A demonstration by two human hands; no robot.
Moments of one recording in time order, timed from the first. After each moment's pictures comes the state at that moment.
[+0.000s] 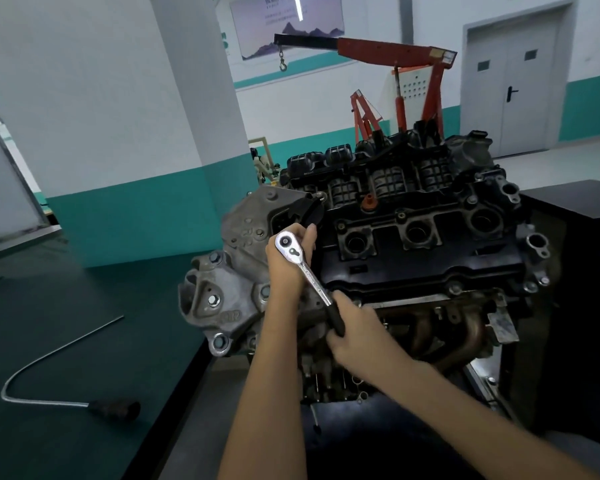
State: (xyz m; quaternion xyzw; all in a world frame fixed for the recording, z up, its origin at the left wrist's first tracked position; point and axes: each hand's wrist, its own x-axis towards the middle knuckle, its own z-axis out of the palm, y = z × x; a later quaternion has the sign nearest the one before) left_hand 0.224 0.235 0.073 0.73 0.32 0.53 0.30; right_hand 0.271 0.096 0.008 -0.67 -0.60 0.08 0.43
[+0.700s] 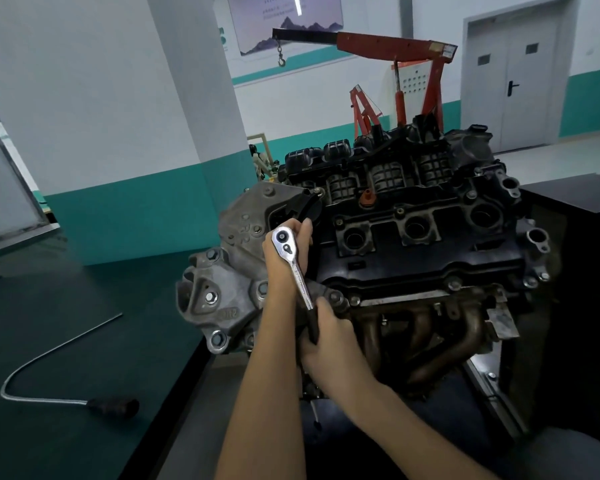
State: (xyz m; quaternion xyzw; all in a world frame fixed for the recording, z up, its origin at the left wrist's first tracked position) left_hand 0.224 0.234 0.074 0.72 0.32 0.54 0.28; right_hand 0.232 0.107 -0.003 -0.66 -0.53 0.11 0.51
